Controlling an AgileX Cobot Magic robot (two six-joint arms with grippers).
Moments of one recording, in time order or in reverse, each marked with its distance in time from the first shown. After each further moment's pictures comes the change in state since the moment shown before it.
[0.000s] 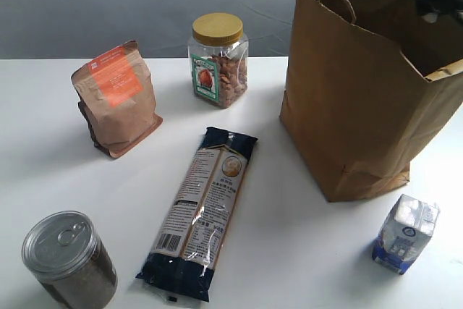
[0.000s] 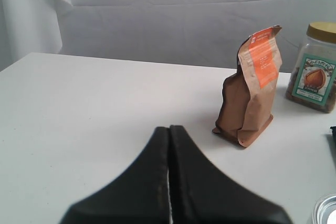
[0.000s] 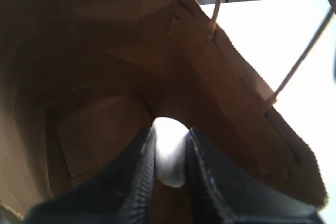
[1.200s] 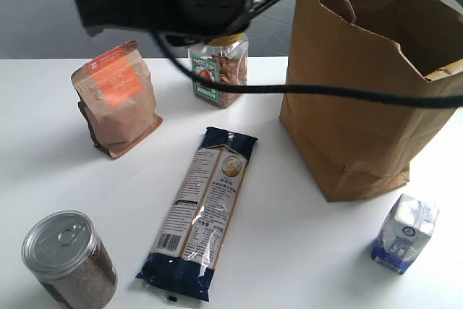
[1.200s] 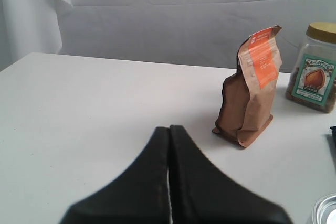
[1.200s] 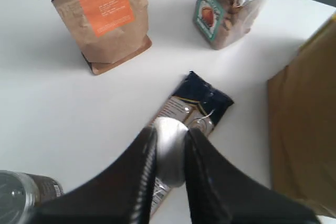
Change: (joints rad) left arm 0.000 0.000 0.000 0.000 0.000 0.000; right arm 0.636 0.177 -0.394 0.087 0.273 -0.012
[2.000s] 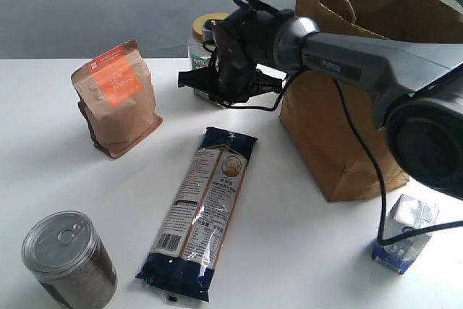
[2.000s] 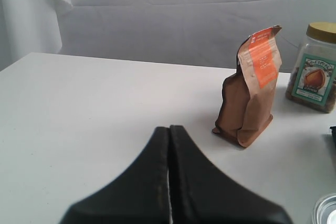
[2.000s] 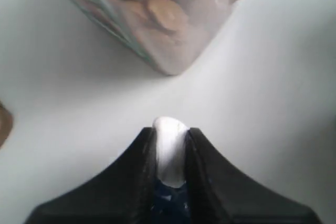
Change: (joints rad) left arm 0.000 0.000 0.000 0.000 0.000 0.000; right arm -0.415 0.704 -0.256 0.225 -0.398 0.009
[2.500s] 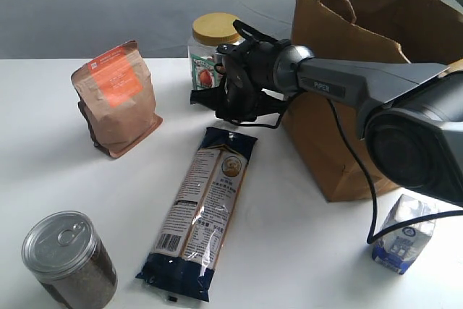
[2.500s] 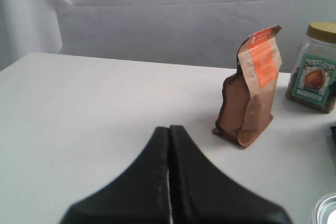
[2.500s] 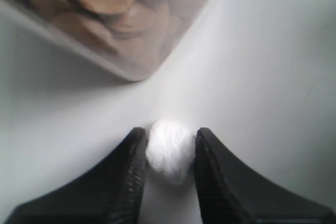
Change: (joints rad) left arm 0.000 0.000 0.000 0.000 0.000 0.000; right arm -0.040 0.114 0.002 -0.011 -0.096 0.057
